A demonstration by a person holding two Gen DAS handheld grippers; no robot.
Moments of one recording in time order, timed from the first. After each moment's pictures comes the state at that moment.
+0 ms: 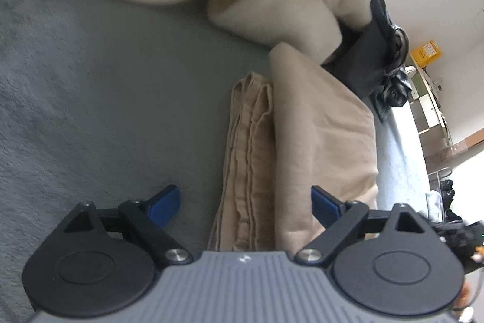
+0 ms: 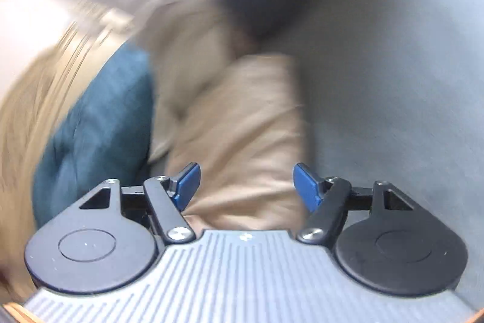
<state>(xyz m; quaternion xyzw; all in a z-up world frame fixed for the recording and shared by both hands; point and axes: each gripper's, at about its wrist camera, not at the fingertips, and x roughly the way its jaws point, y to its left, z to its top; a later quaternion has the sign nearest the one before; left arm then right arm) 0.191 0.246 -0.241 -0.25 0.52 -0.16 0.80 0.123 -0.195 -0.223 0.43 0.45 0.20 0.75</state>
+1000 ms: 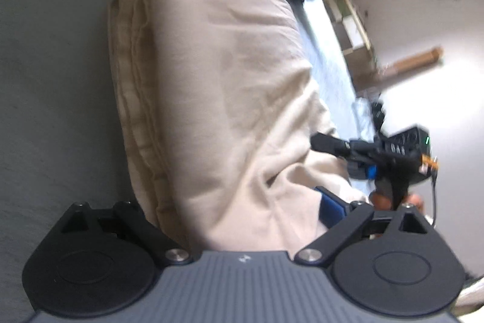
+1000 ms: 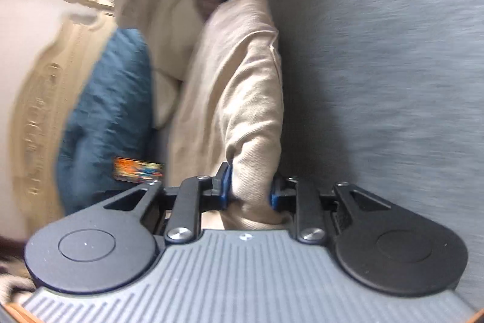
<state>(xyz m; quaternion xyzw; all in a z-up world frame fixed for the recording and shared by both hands) 0.128 0.131 -0.264 -0.23 0.56 -0.35 0.71 0.114 -0.223 -0.234 0.40 0.52 0.23 0.72</state>
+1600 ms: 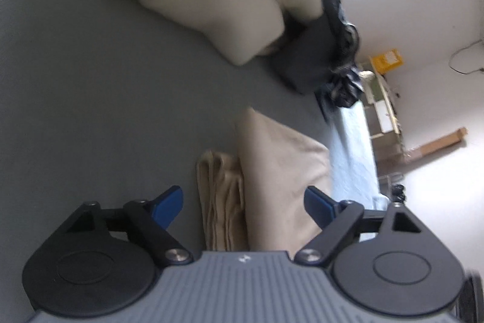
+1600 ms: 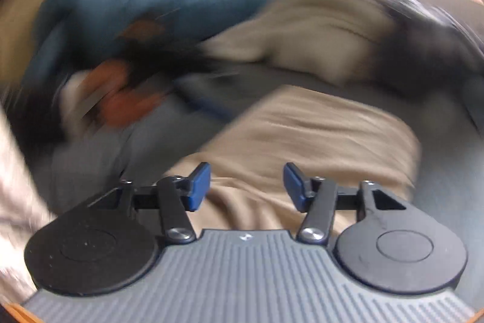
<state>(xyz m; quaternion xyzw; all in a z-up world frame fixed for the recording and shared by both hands) 0.195 0.221 -0.226 -0.32 0.50 -0.21 0.78 0.053 -0.079 -0.127 -0.11 0.33 0.44 0.83</state>
